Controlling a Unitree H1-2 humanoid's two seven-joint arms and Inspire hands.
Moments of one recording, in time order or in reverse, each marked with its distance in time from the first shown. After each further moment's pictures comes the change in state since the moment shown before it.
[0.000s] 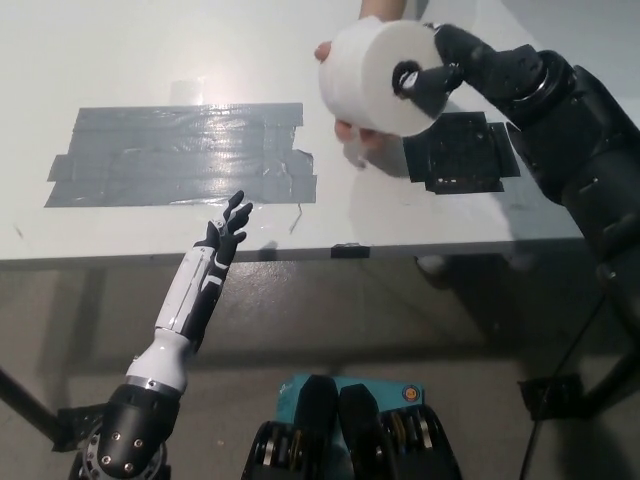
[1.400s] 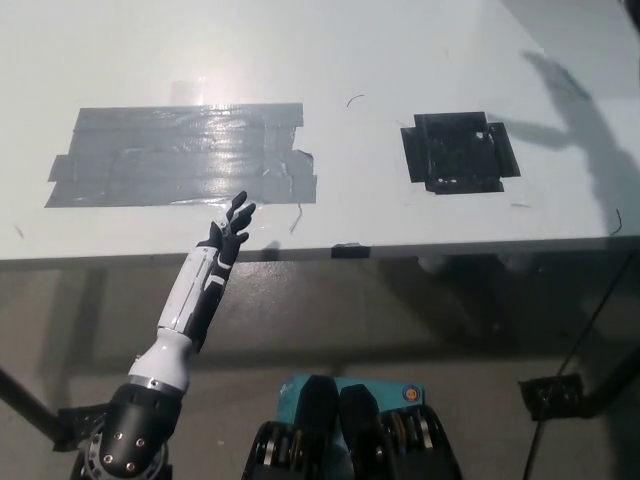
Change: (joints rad) left_arm -0.001 0.000 -0.006 0.005 0.000 0.002 0.000; right_arm 0.210 -0.189 -0.311 -0.741 -0.057 0.095 -0.041
